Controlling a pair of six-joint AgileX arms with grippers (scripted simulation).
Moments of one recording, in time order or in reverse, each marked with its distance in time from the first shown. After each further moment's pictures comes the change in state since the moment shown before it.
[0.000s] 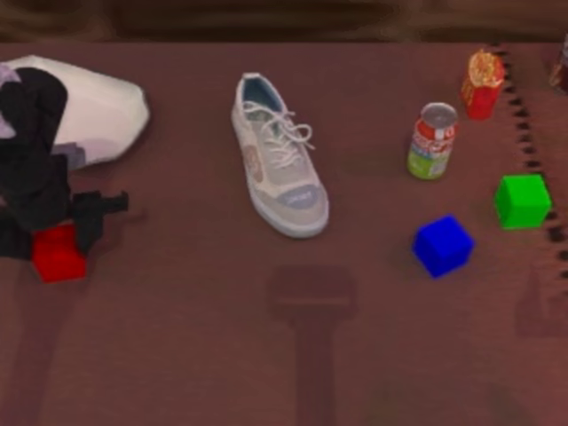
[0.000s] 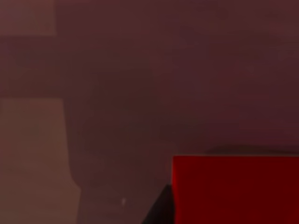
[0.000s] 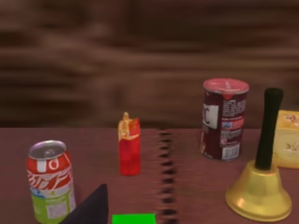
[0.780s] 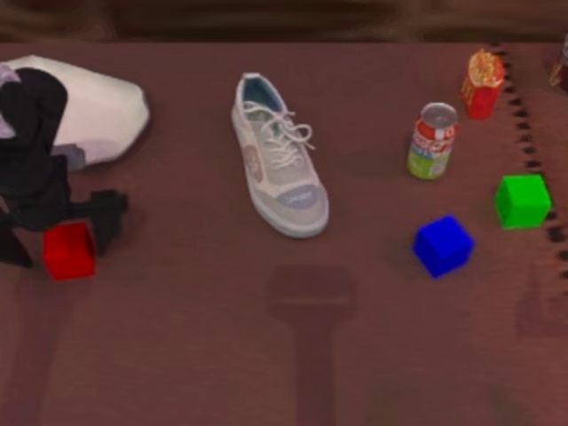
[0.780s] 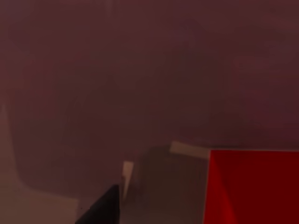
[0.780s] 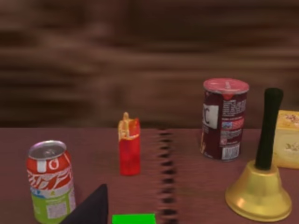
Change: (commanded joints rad) left arm 0.000 0.000 0.000 0.000 0.000 0.000; right arm 0.000 0.000 0.000 0.000 0.000 0.000
